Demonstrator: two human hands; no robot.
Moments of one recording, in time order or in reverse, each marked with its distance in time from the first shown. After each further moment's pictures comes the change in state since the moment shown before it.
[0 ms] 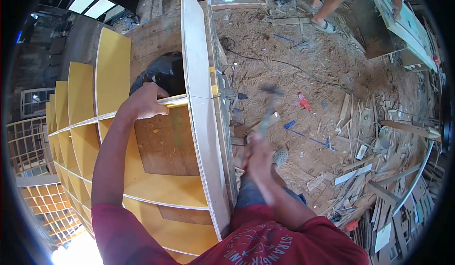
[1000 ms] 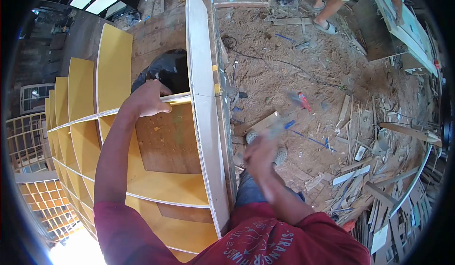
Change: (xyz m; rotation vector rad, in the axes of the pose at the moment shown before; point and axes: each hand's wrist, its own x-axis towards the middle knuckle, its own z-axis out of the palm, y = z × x) left_hand 0.003 0.000 0.002 0.018 -0.002 -0.009; right_hand 0.038 0.069 -0.016 0.470 0.002 0.027
